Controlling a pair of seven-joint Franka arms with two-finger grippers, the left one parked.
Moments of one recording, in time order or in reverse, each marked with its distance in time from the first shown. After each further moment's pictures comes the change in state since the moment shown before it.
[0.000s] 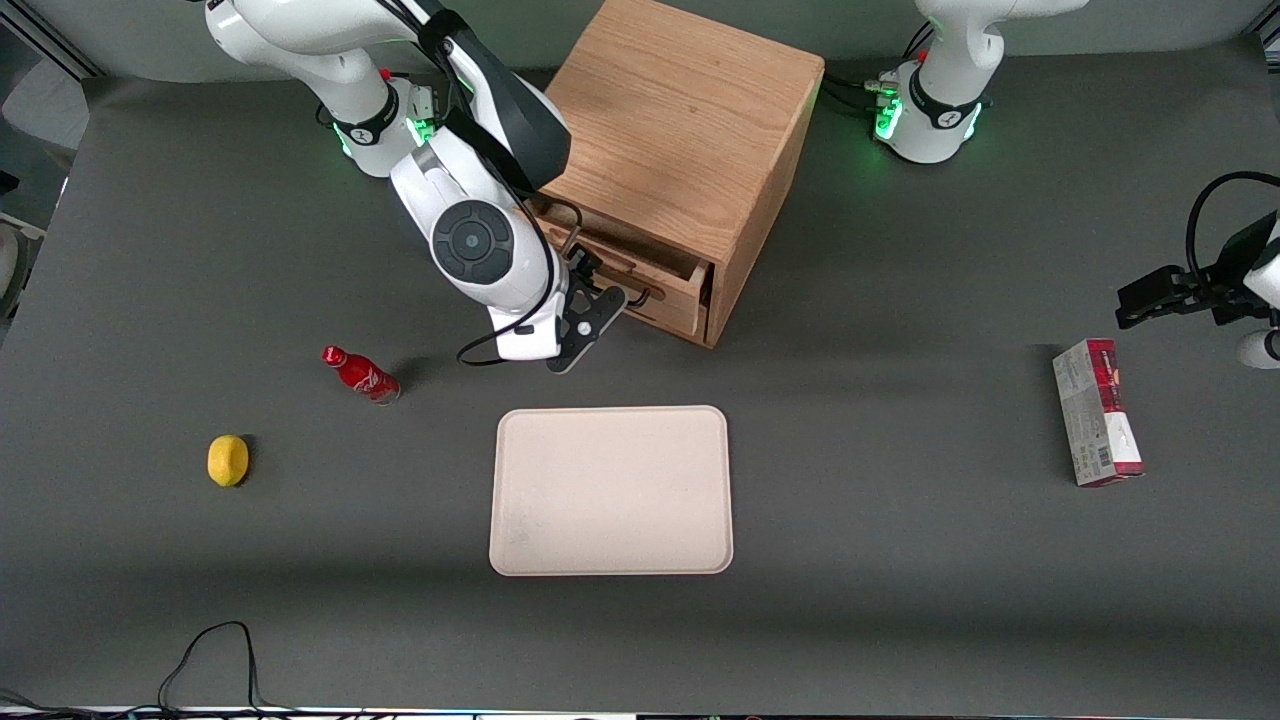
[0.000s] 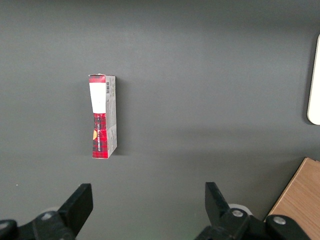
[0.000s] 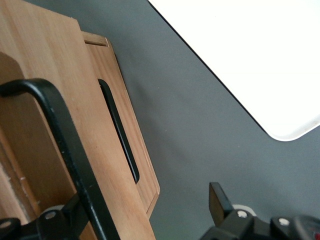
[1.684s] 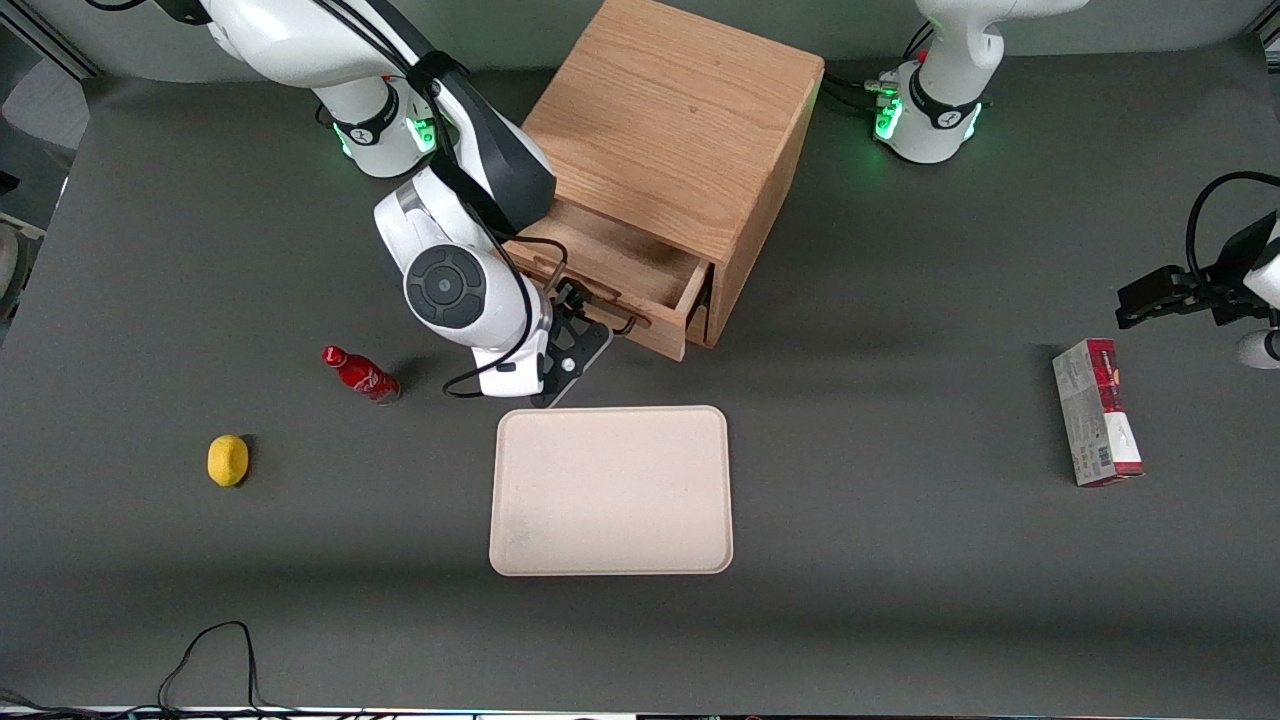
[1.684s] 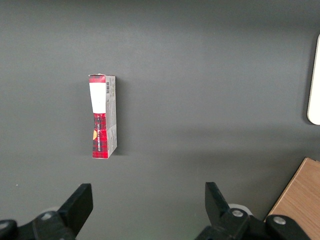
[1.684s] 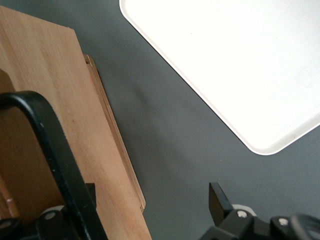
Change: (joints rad) arm -0.044 0.065 -0.001 0.060 0.000 0.027 -0.022
